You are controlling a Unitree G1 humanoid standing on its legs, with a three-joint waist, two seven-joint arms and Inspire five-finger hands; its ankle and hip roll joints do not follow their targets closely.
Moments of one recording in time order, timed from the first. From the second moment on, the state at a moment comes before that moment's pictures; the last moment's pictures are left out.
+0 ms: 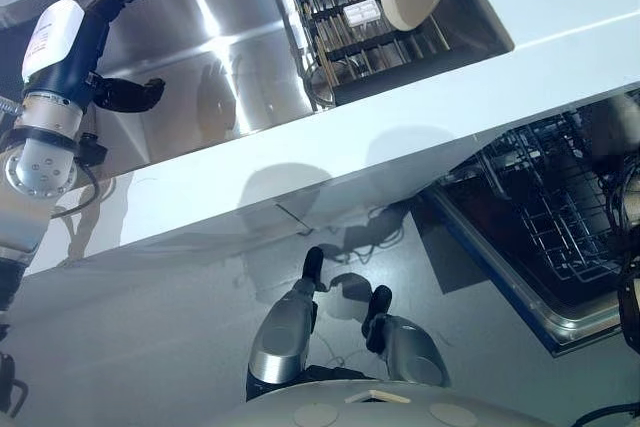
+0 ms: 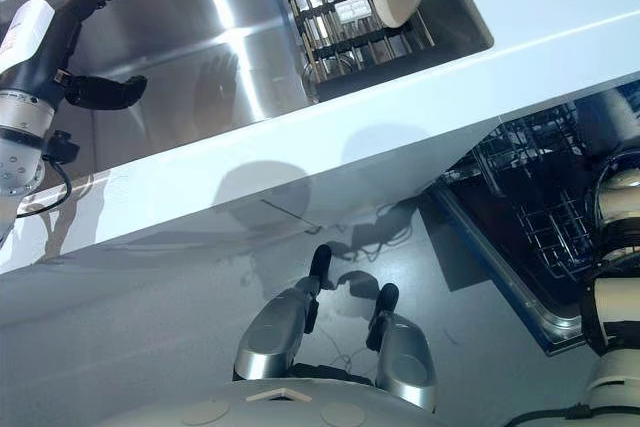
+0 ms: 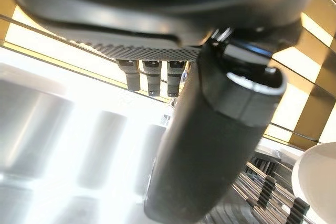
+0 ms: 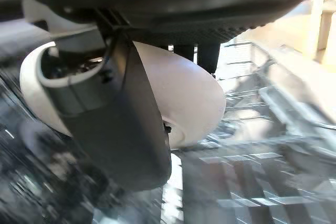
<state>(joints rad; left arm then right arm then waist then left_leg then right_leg) -0.34 1.12 -0.07 0.15 0.02 -0.11 0.19 -0.70 -0.94 0.16 1.06 -0.08 0.37 -0.22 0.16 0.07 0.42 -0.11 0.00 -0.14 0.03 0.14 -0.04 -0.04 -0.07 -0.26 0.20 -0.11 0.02</state>
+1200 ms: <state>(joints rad) -0.23 1.11 0.04 0.11 0.02 -0.13 0.05 -0.39 -0.96 0.12 0.83 -0.30 0.28 -0.03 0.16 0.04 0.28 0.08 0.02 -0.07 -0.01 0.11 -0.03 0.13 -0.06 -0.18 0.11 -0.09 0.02</state>
